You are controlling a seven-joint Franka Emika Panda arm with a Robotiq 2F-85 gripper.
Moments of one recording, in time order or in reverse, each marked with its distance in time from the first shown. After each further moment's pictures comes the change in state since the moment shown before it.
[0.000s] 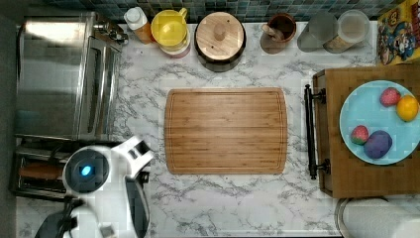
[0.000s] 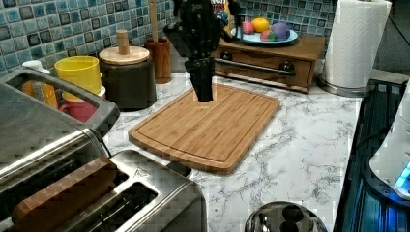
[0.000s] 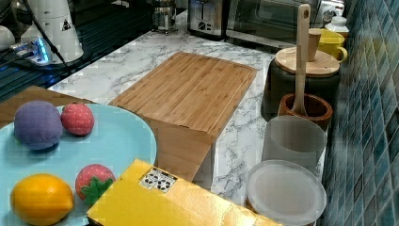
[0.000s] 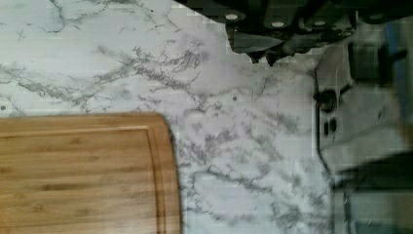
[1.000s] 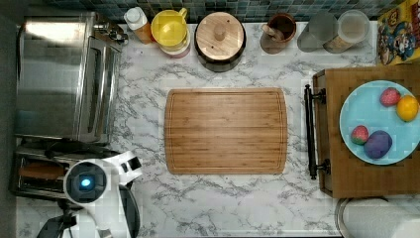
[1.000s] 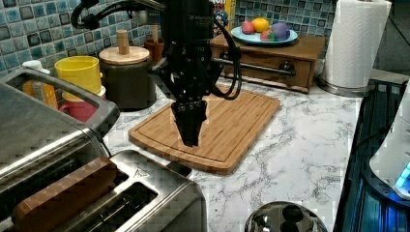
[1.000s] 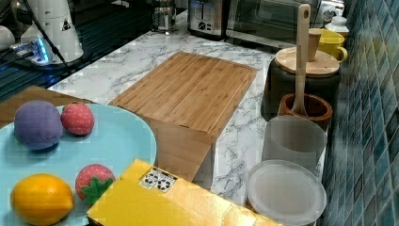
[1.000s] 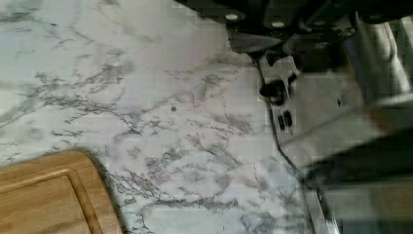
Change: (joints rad) arm 0.020 0.088 0.058 -0.088 0.150 0.274 0.239
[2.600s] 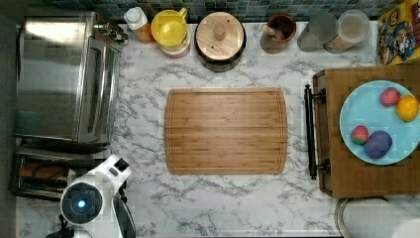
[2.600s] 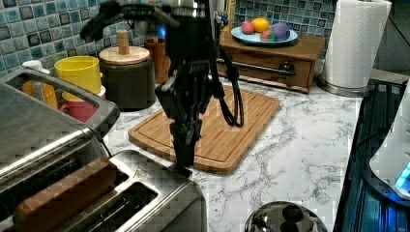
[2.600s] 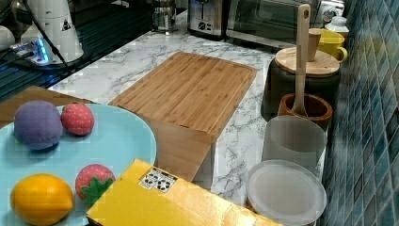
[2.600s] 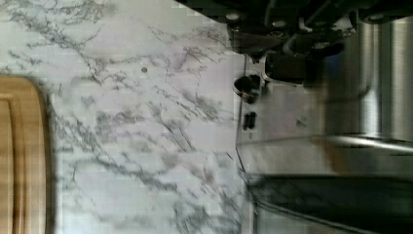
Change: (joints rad) arm 0.054 0.017 0.044 -0.066 0.001 0.164 -0.284
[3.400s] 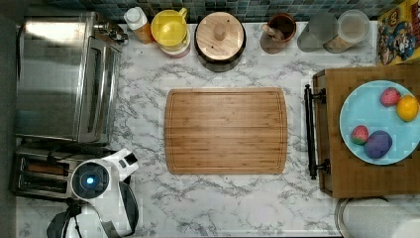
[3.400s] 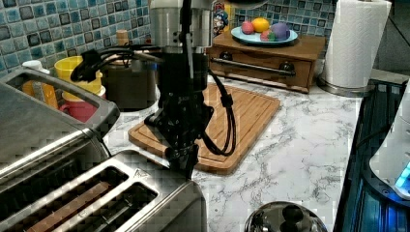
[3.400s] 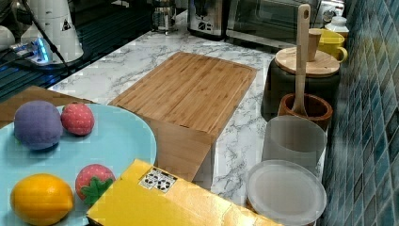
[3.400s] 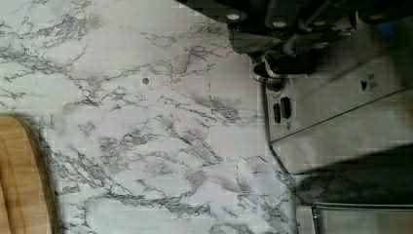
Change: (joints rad) arm 0.001 0.163 -0.018 0.055 -0.057 0.033 0.192
